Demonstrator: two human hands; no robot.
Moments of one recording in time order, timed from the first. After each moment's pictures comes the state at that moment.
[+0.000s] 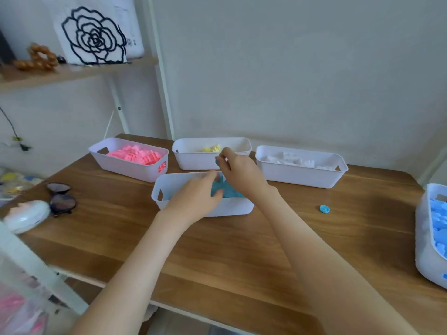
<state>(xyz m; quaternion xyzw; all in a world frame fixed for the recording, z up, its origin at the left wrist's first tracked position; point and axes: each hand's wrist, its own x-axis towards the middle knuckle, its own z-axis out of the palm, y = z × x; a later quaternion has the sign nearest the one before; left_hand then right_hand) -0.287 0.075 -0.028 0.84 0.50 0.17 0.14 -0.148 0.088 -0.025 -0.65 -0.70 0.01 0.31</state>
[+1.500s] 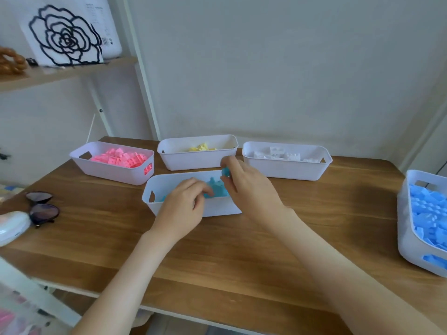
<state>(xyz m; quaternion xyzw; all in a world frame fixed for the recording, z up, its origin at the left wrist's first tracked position) -0.298 0.068 -0.062 0.86 0.37 0.34 0.10 -0.136 0.016 -0.022 -0.60 -0.74 -0.09 0.30</state>
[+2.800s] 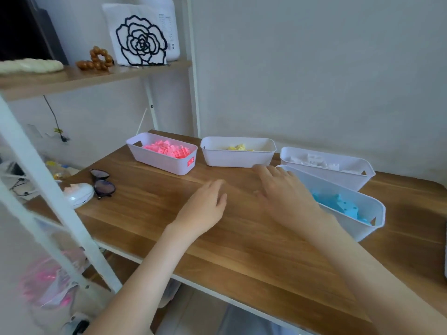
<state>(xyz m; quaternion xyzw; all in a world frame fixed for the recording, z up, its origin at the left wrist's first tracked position) -0.337 0.052 -0.054 0.81 0.50 0.24 0.17 -0.164 -0.001 -0.004 -0.62 -0.76 -0.11 0.14</state>
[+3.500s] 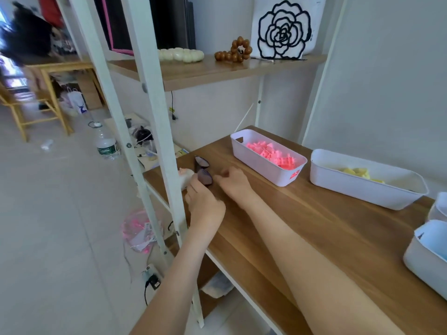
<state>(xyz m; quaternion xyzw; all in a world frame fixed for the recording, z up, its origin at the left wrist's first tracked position) -0.478 0.093 -0.076 0.41 0.78 0.42 0.19 -0.423 0.171 -0.065 -0.54 -0.70 0.40 0.25</state>
